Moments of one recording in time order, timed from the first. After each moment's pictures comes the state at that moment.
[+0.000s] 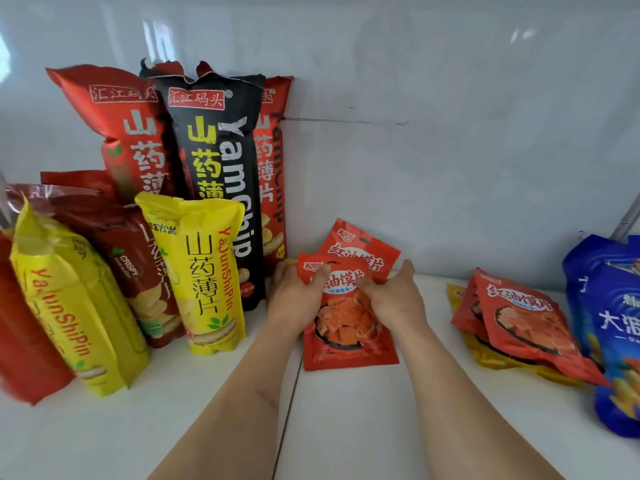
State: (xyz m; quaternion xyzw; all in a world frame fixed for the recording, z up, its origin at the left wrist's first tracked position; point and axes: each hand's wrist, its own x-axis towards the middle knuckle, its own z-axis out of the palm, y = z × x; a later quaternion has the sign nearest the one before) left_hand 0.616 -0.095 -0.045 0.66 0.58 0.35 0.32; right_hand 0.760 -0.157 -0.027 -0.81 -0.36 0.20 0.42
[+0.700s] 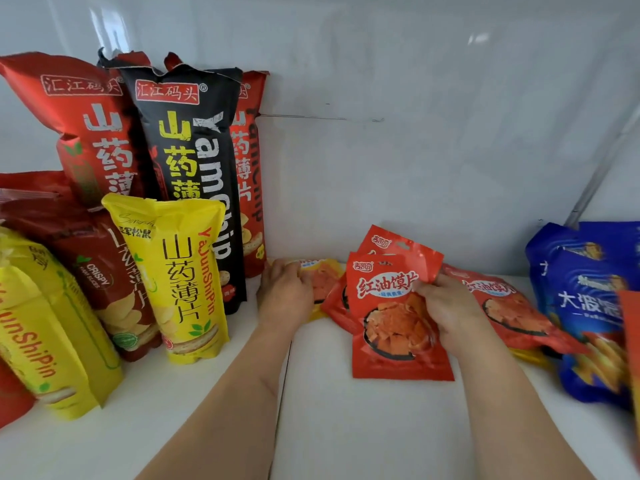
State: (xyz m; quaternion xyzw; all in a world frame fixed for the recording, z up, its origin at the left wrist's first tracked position) left_hand 0.632 -0.084 -0.056 0.76 0.55 0.30 0.18; right_hand 0.829 -0.208 -0.028 -0.72 -0.26 0.30 0.58
